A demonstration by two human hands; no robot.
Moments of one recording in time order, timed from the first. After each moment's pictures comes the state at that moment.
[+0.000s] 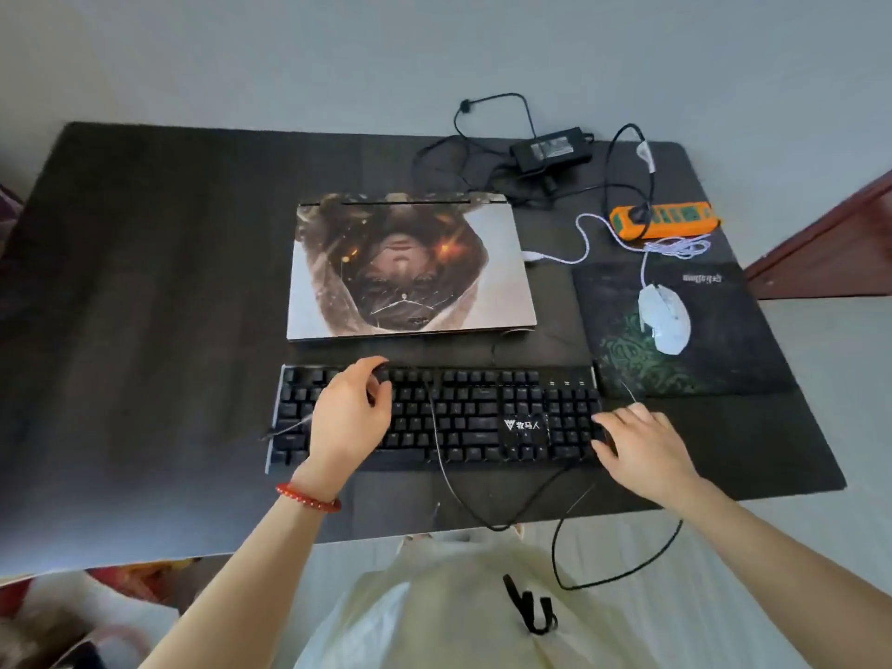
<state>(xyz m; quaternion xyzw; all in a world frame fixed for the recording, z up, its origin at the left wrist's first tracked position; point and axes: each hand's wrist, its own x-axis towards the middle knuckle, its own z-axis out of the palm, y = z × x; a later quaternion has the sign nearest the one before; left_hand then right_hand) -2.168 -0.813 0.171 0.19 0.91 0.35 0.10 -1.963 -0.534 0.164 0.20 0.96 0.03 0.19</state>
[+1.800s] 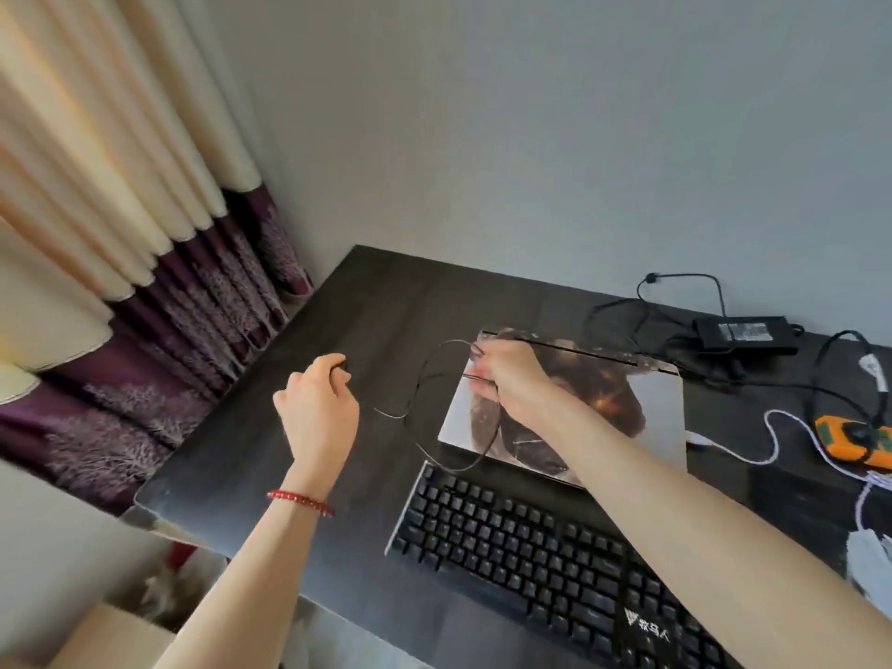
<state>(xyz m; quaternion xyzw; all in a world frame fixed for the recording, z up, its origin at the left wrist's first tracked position) -2.258 -0.909 0.281 -0.09 0.93 0.27 -0.24 -2.276 -0.709 0.306 0.23 0.65 -0.72 0.11</state>
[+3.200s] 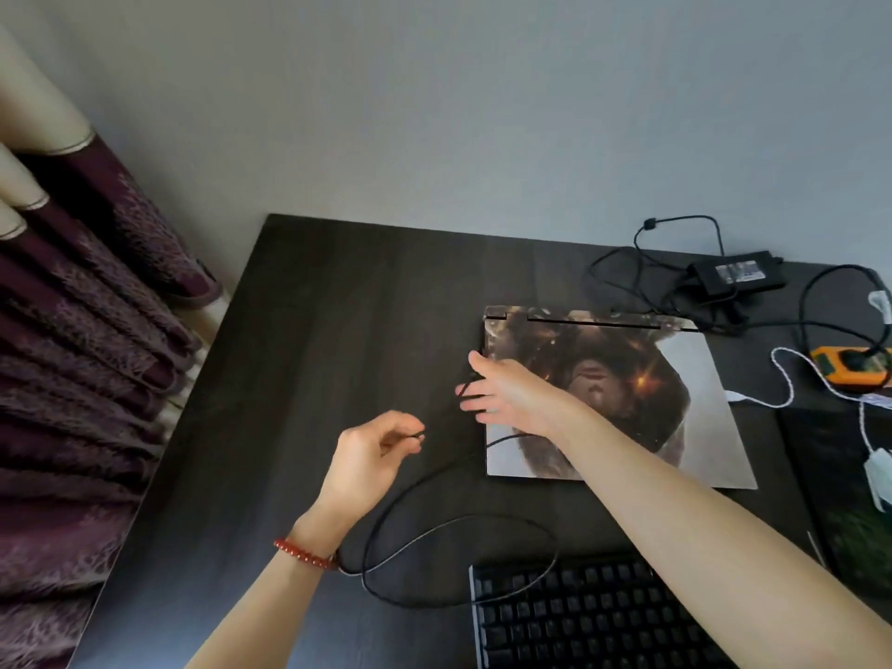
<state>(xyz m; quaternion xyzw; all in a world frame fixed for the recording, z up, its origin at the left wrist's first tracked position) -2.381 -0.971 0.181 0.19 0.83 0.51 0.14 -2.380 -0.764 0.227 0.33 0.59 -0.69 0.25</state>
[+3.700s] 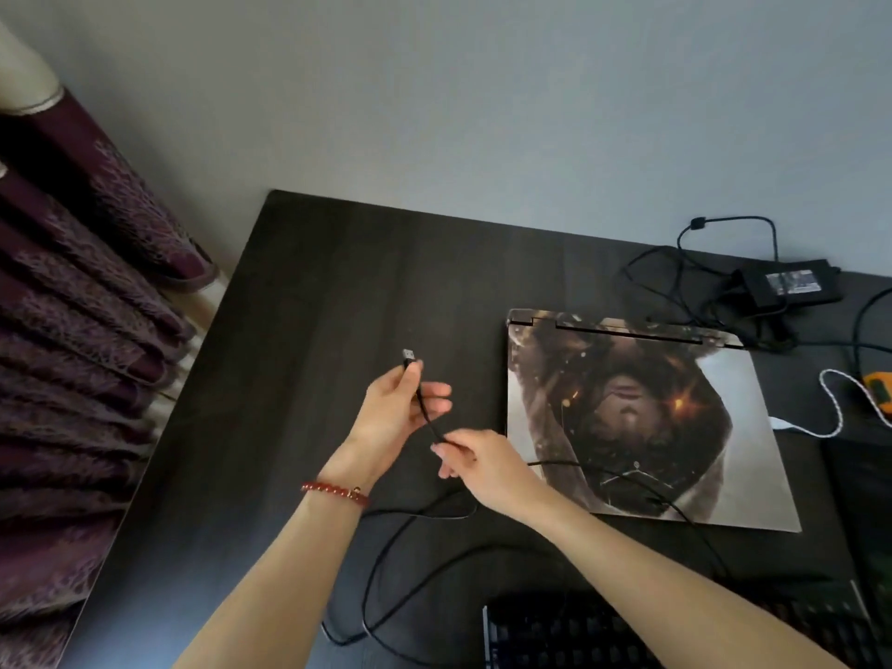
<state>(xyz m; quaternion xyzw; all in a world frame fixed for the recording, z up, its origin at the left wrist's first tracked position) -2.454 -0.930 0.174 -0.01 0.70 0.65 0.31 -2.365 -0.812 0.174 0.12 0.85 -0.47 0.19</state>
